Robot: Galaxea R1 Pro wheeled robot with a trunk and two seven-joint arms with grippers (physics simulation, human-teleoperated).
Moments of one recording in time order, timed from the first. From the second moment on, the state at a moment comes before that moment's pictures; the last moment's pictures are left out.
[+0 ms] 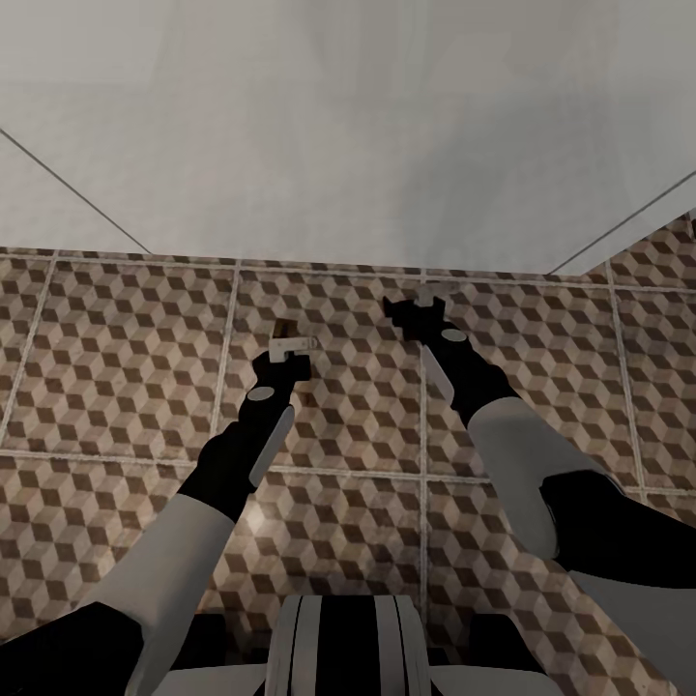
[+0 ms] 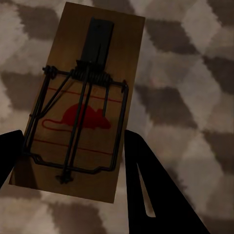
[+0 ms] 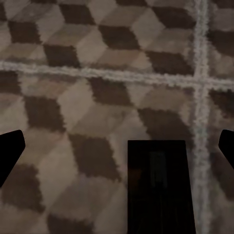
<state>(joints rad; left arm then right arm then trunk) -0.93 -0.14 -0.29 -1.03 0.19 0.31 0.37 -1.31 0.13 0.10 -0.52 -0.03 0.01 -0.01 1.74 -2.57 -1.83</state>
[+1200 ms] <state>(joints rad) -0.94 -0.14 -0.29 -1.01 0.19 0.31 0.36 -1.25 0.12 0.11 -0.53 -0.02 -0.14 0.02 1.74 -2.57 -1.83</state>
